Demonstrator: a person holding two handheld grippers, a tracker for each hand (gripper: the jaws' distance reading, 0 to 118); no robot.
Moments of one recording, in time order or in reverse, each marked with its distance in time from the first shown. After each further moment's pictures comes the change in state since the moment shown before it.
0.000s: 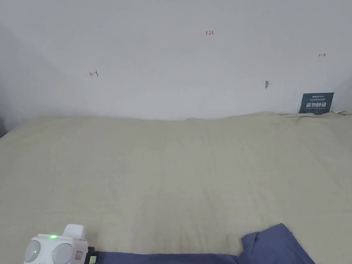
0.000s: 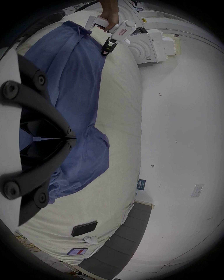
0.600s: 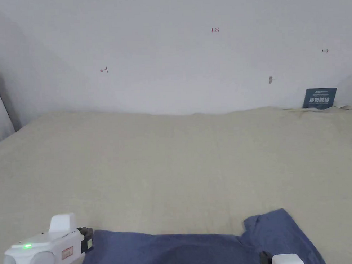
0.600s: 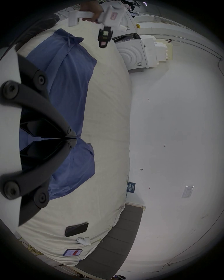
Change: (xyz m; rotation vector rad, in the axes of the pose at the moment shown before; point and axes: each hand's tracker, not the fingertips) left arm -0.024 -0.057 0.110 0.286 -0.130 0.216; right arm -0.020 0.021 0.024 0.101 0.036 -0.003
